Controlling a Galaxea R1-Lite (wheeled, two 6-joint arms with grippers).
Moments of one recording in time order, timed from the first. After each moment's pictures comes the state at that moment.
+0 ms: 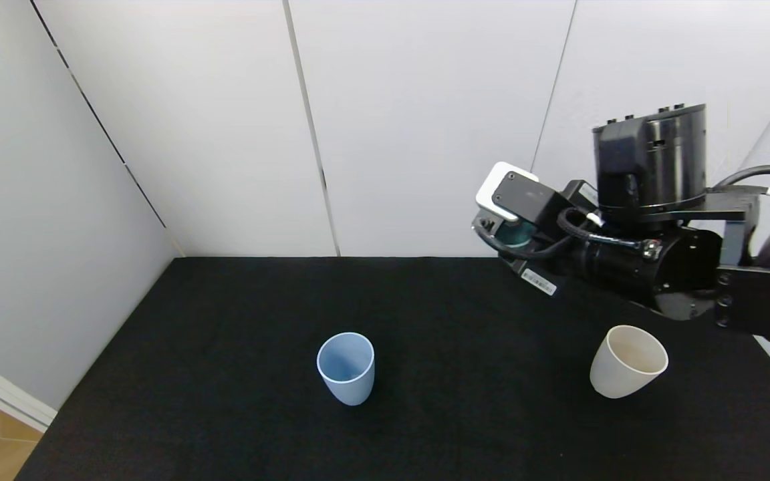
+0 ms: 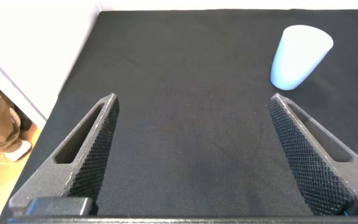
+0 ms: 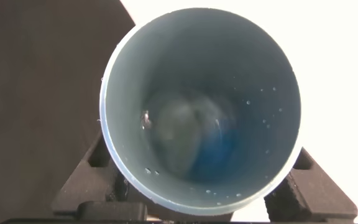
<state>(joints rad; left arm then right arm) 0.00 0.00 0.00 0.00 0.02 -0.01 0.65 1.75 -1.27 -0.16 -0.44 -0.75</state>
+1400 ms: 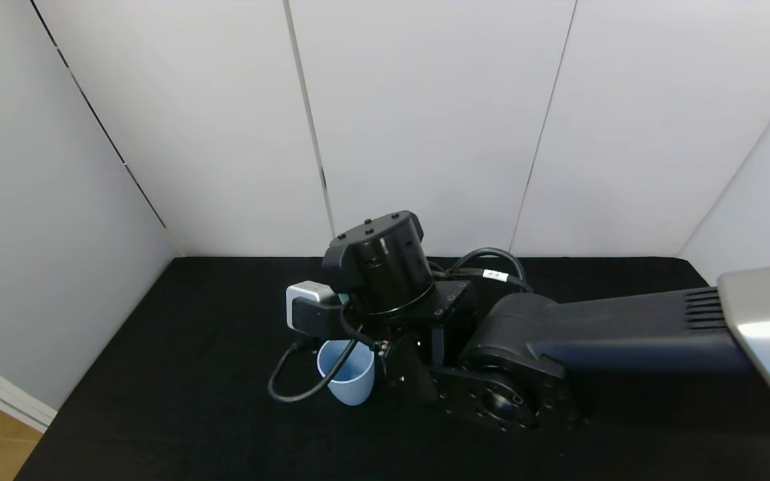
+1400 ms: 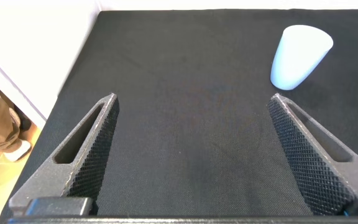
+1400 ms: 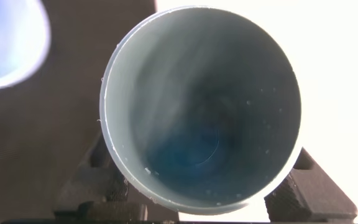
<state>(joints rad) 0.00 0.00 0.00 0.00 0.02 -0.01 0.96 2.17 -1.63 -0.16 -0.68 -1.12</state>
